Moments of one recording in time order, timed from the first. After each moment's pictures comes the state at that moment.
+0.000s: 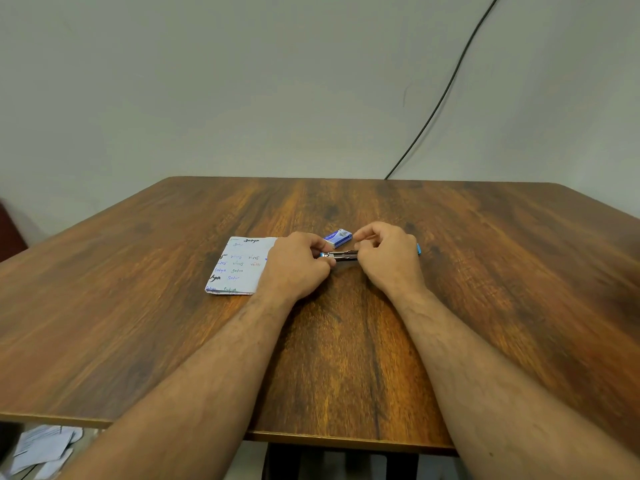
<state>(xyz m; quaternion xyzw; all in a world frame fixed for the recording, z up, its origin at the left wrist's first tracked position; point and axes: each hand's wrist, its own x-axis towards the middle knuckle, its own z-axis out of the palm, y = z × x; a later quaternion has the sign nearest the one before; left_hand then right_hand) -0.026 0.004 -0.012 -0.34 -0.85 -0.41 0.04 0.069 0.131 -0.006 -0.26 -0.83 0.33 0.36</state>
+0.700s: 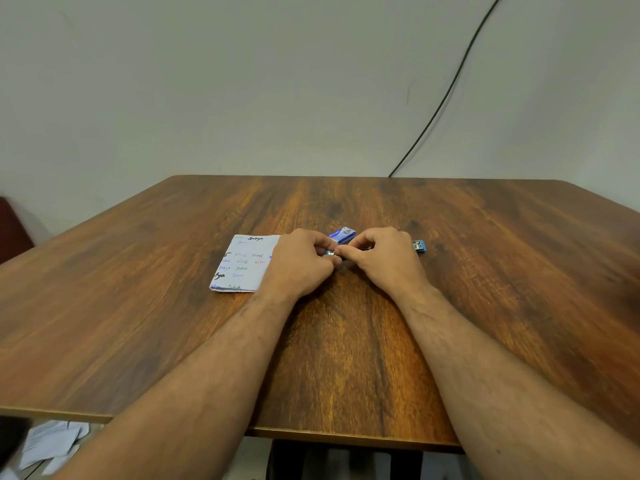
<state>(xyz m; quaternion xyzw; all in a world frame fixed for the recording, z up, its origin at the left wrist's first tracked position) -0.028 0.002 -0.013 -0.36 -0.83 -0.43 0.02 0.066 0.137 -0.010 -0.21 -0.88 0.29 0.31</state>
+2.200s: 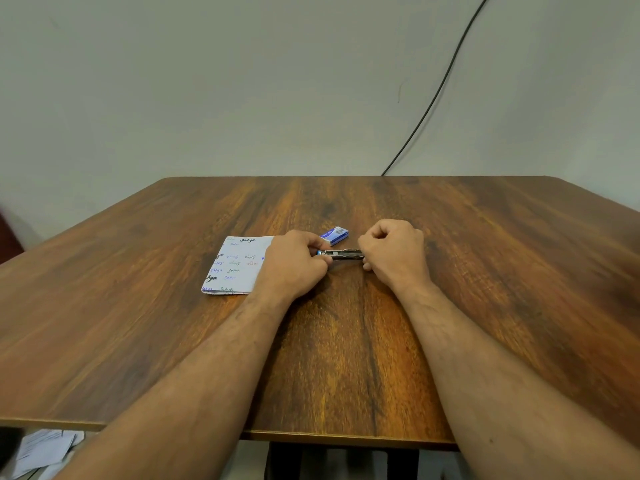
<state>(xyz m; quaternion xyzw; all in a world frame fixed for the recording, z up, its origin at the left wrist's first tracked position) -0.026 0.006 -0.013 -0.34 -0.85 -0.41 0.03 0.075 0.137 -0.003 -0.28 -0.81 0.36 0.38</state>
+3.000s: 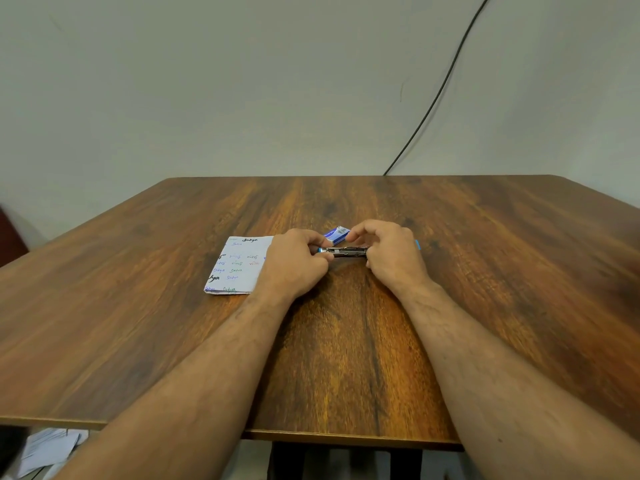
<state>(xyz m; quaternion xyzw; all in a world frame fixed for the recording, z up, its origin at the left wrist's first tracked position) -0.023 0.004 -0.011 -0.34 -0.83 -0.43 0.06 0.073 0.140 -0.006 -0.21 -0.86 0.34 0.32</state>
